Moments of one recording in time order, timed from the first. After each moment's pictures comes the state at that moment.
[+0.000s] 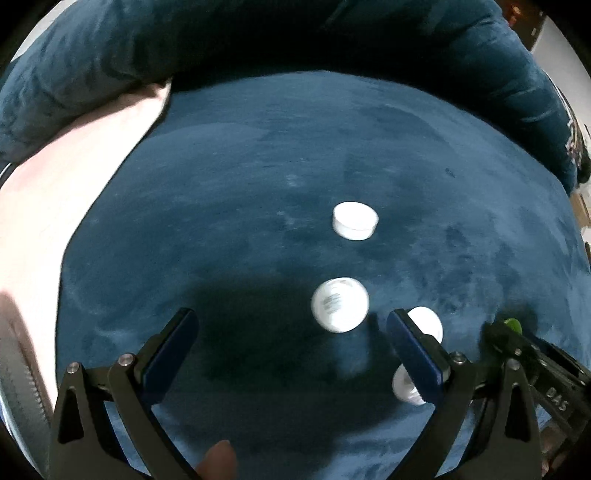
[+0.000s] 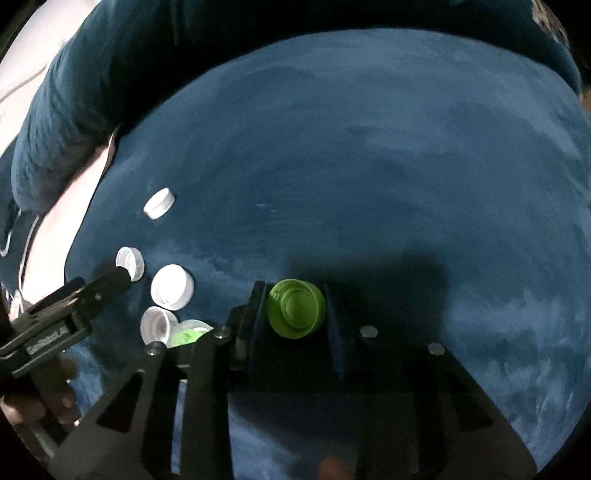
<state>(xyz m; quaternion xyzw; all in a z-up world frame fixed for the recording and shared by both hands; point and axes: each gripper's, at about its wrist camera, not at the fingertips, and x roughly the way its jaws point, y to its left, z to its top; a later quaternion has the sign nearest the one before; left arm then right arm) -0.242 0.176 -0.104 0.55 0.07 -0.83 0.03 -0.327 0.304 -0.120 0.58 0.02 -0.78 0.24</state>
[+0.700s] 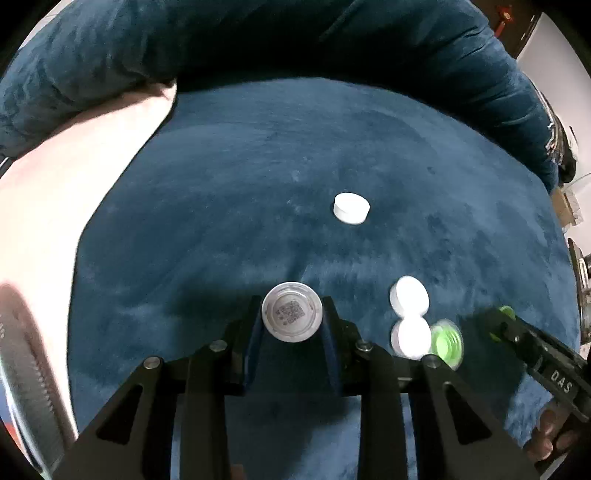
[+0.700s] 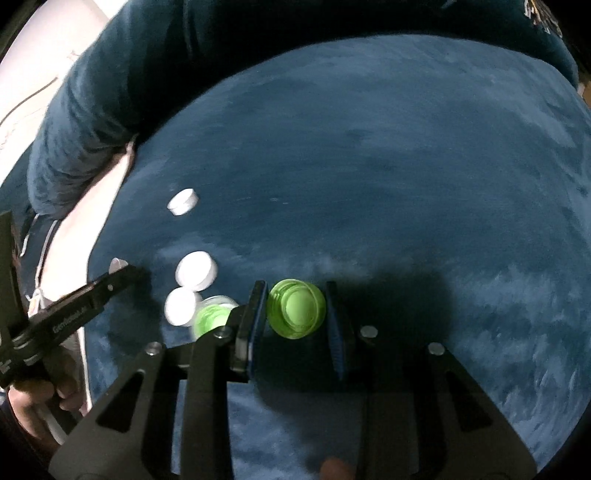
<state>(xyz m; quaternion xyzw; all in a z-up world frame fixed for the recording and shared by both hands) -0.207 0.156 -0.076 0.55 0.09 -0.83 0.00 -0.311 0.322 -0.096 0.56 0.00 -0.78 0.27</state>
